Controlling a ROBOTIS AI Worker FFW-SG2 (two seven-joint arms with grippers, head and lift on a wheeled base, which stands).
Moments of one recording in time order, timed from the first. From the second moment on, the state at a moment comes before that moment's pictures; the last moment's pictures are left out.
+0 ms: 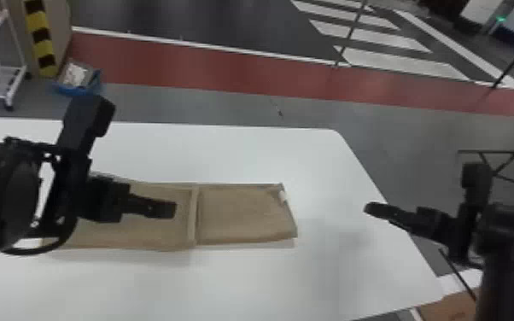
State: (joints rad) left arm -0.29 0.00 -0.25 -2.00 -0.05 1.57 -0.58; right arm -0.11 -0.22 -0.63 -1.96 0.34 1.47 1.04
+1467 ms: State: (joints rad) left arm -0.03 0.23 0.25 -1.84 0.23 1.00 -0.62; right arm -0.18 0.00 0.01 -1.91 0.35 1.31 0.80
